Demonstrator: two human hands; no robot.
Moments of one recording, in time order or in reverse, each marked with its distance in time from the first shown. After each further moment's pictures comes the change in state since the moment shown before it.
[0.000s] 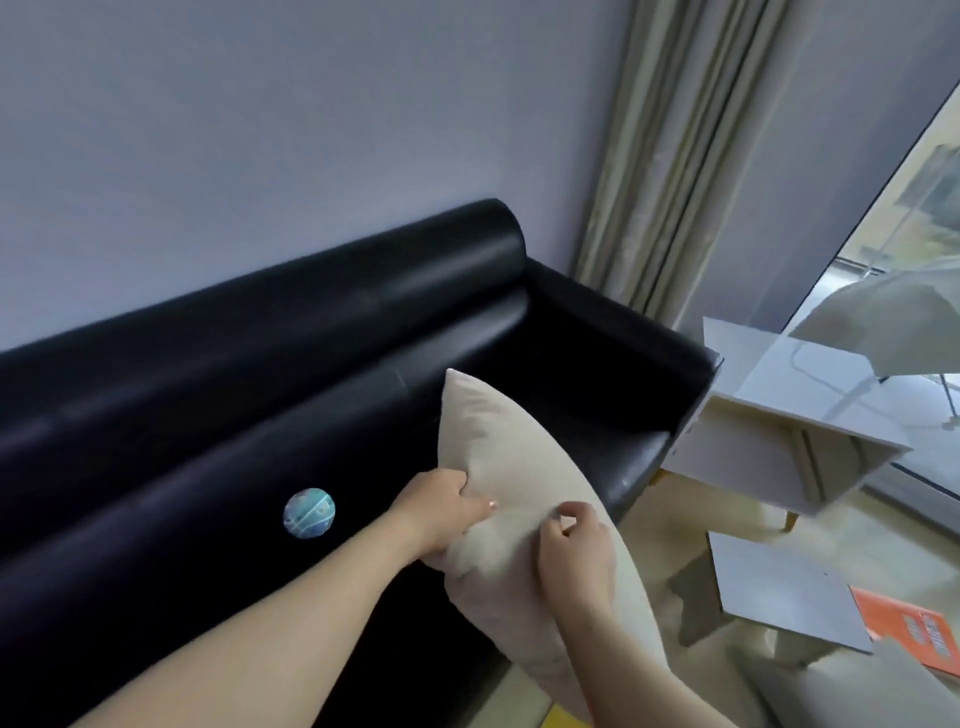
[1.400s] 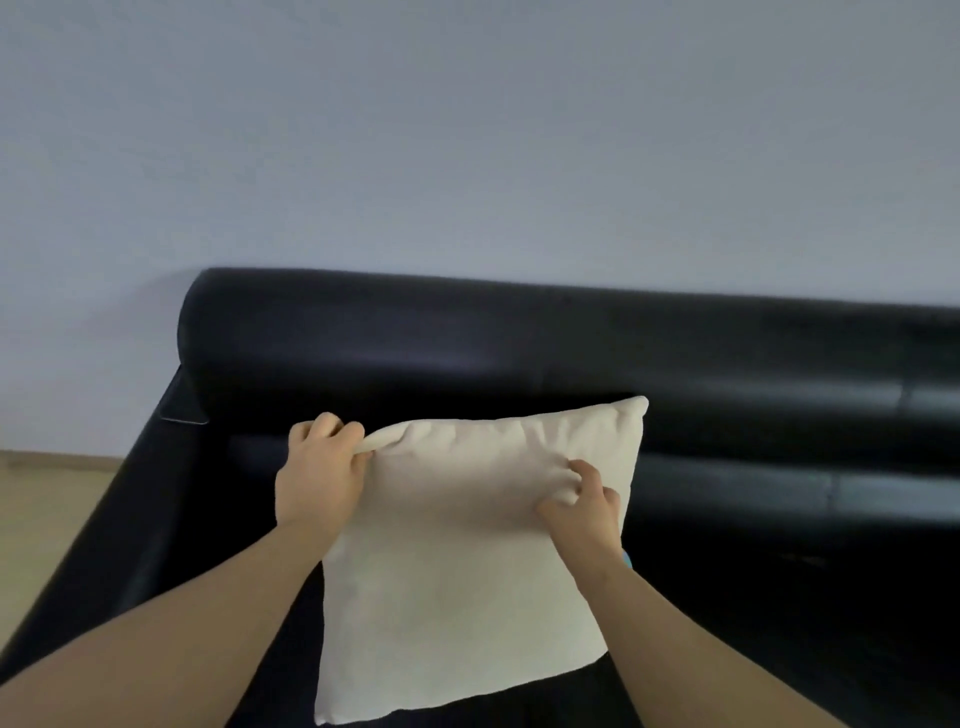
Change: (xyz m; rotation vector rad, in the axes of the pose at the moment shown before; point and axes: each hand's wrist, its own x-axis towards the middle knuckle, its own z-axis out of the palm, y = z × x) left_hand -0.111 -0.406 -0.252 0.259 0.976 -0.714; right_hand -0.111 -0.194 0.392 -0.320 -0.872 -0.331
